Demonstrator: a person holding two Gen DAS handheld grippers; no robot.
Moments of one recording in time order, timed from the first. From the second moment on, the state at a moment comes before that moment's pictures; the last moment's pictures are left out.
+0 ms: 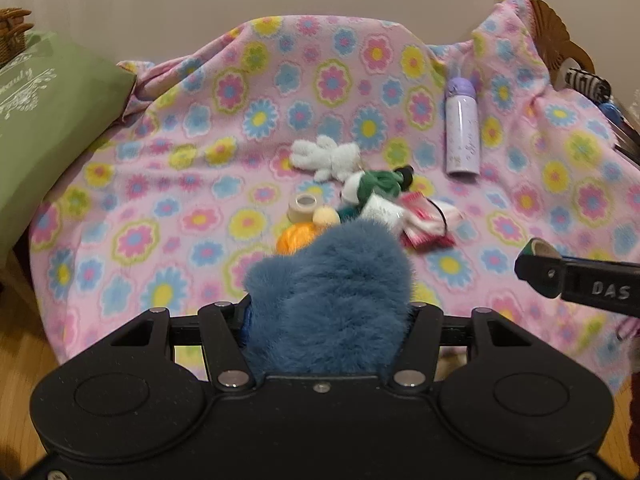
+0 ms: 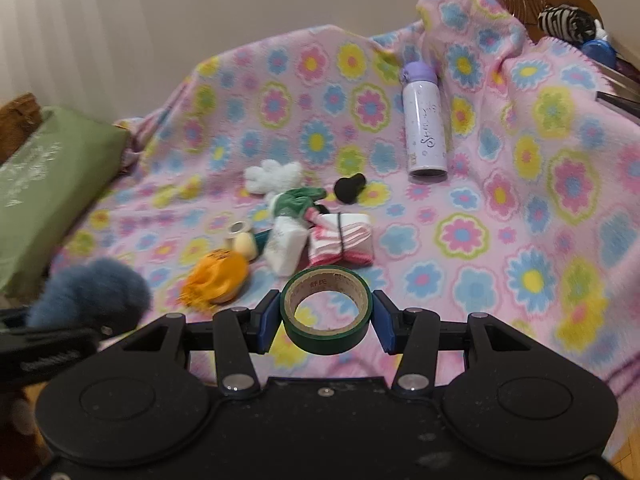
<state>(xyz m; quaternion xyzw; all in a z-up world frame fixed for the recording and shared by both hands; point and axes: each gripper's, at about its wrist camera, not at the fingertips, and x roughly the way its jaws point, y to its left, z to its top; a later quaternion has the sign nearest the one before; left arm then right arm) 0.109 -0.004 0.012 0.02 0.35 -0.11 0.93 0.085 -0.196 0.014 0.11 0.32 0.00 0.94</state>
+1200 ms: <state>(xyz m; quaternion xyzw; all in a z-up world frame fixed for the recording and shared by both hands) 0.017 -0.001 -0.017 -0.02 0.40 -0.07 0.91 -0.041 -0.165 0.005 0.10 0.37 0.03 0.92</state>
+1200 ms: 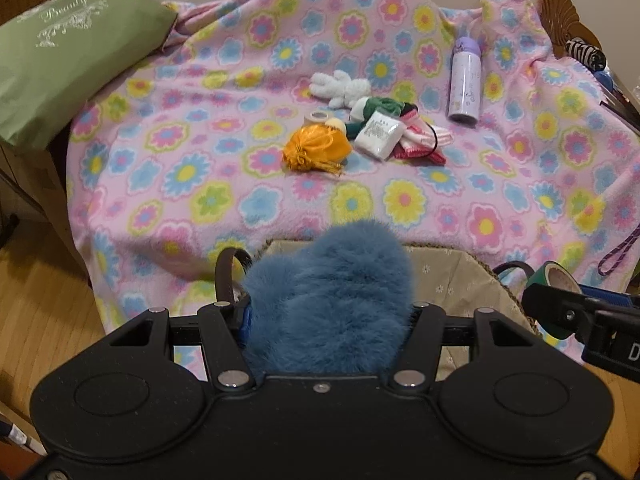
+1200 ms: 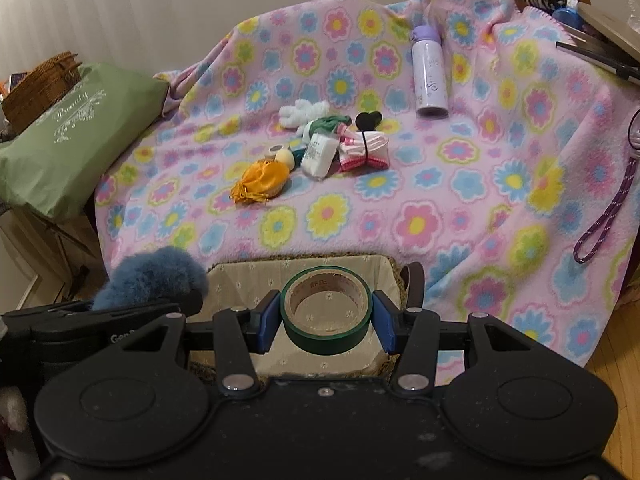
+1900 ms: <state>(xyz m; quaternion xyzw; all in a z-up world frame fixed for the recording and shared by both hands) 0.022 0.001 -0.024 -0.02 0.42 -0.07 0.90 -0.035 -0.166 0.001 0.10 0.40 0.03 0.91</state>
